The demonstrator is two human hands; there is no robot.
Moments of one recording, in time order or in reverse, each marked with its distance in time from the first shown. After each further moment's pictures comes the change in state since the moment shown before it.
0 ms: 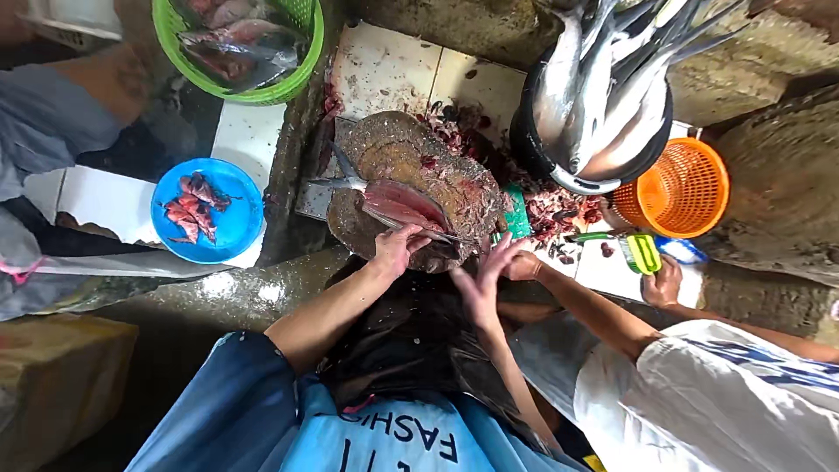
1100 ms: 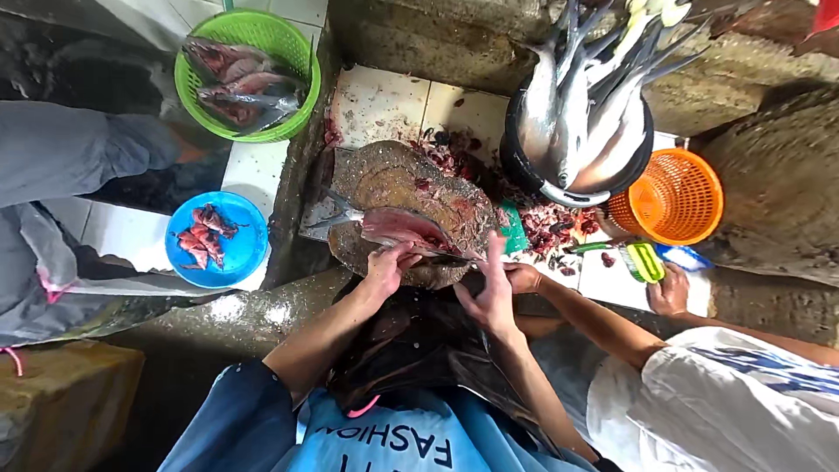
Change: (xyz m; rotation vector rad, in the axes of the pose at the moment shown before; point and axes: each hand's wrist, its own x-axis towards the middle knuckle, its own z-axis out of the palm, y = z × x) left_hand -0.016 0.018 -0.005 0.001 -0.016 0.057; right_hand 0.021 -0.004 -0.026 -0.394 -0.175 -0.140
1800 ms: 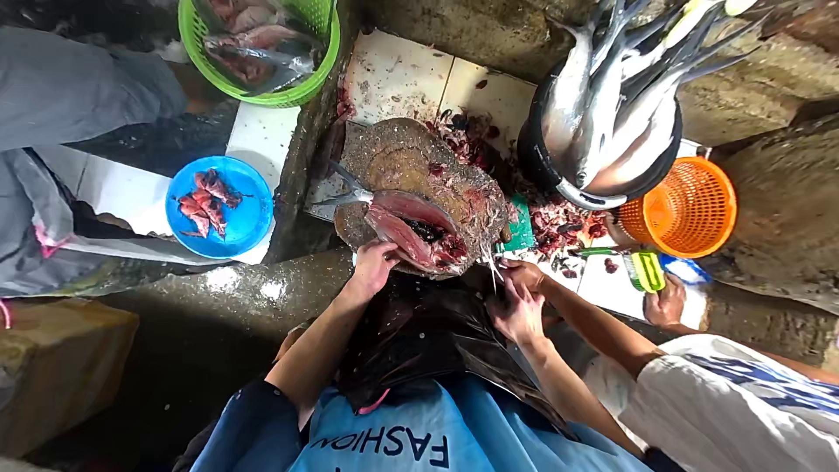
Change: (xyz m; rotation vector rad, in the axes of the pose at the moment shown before) left_hand -0.002 -0.008 -0.052 0.030 0.035 0.055; right_hand -0.069 0.125 -0.036 -0.685 -0.267 0.198
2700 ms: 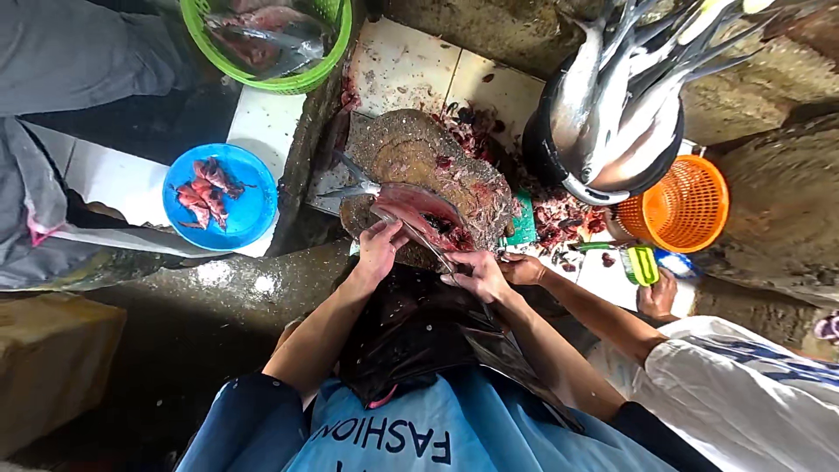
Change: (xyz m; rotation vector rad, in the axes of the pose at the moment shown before) left_hand 0.010 0.009 -0.001 -0.160 -0.085 0.118; right_hand 0.077 -0.133 -0.056 0.823 -0.366 -0.346
